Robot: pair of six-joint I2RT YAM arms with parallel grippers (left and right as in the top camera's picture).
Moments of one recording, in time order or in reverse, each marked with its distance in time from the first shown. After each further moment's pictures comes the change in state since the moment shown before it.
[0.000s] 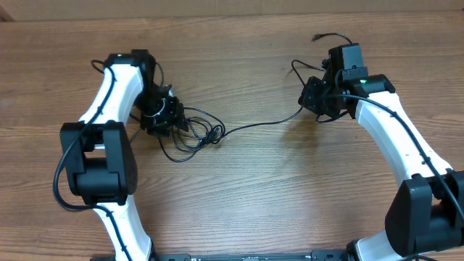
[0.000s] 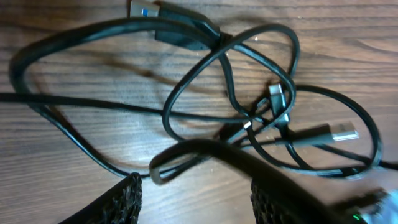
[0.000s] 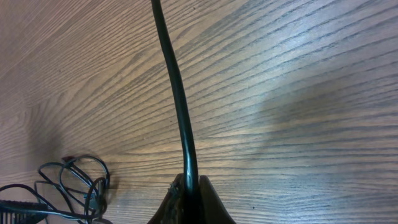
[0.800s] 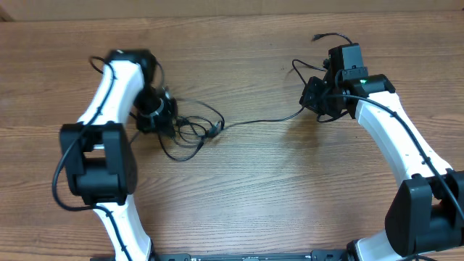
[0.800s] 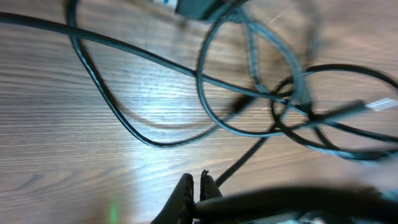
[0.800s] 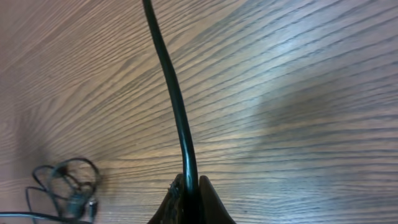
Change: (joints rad) left arm 0.039 -0.003 0.100 -0.146 -0.016 -0.040; right arm 0.000 0.000 0.000 -0.003 0.049 -0.003
